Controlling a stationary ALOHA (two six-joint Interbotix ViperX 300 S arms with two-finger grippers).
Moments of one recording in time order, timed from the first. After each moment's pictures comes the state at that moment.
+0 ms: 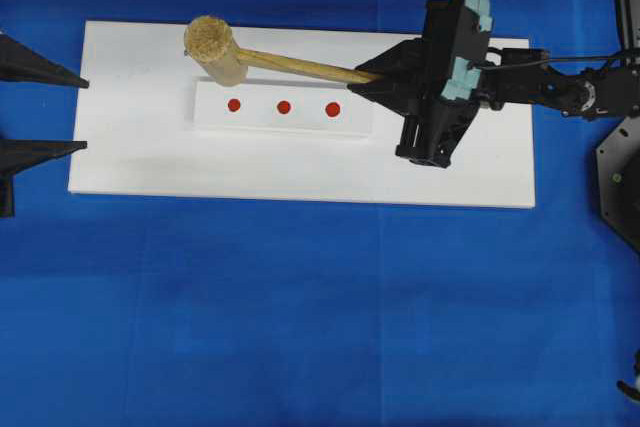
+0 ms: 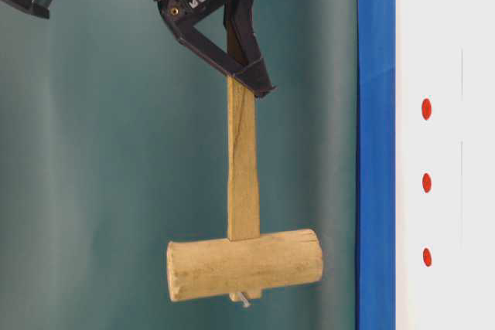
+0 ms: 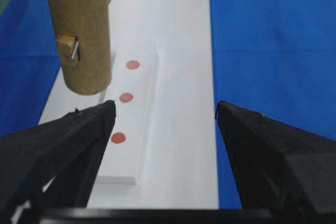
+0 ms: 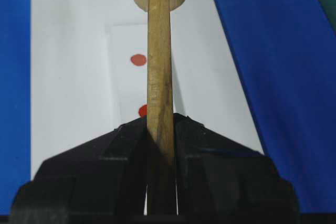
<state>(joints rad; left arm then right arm) 0.07 -1.09 1.25 -0.01 0.06 0.09 -0.09 -0.26 0.78 1.23 -0.19 -1.09</state>
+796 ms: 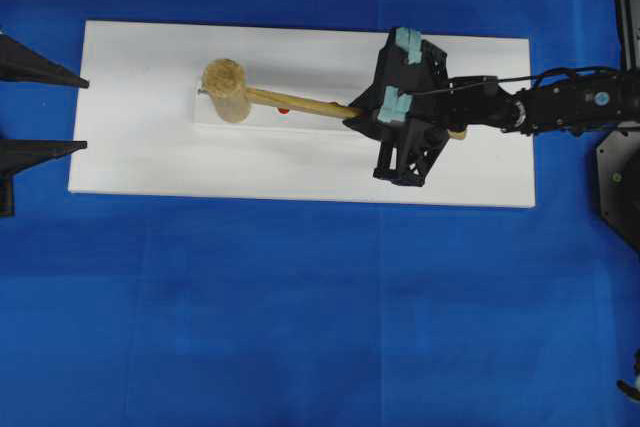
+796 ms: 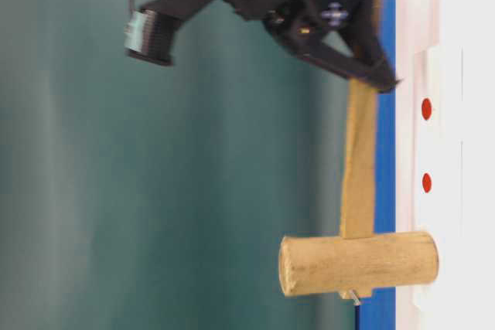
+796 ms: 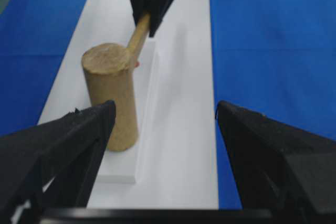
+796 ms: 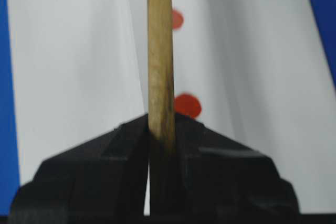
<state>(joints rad) 0.07 -1.09 1.25 -0.01 0.06 0.09 -0.10 -0.06 0.78 1.29 -0.16 -1.08</state>
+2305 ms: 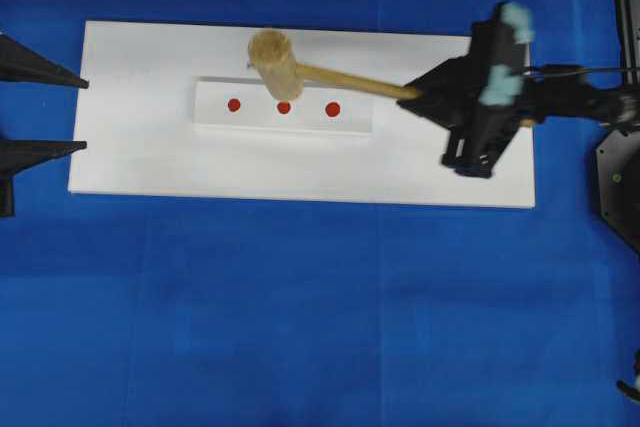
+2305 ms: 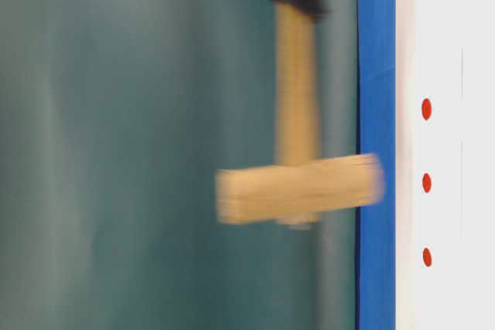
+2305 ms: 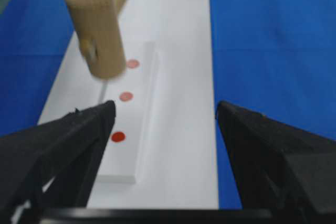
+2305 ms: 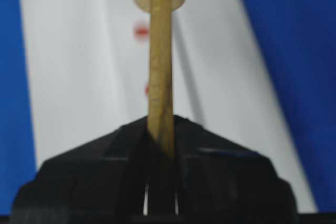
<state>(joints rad) 0.07 -1.09 1.25 -0.01 0.06 0.09 -0.09 -0.43 0.97 1.32 -0.20 -1.10</state>
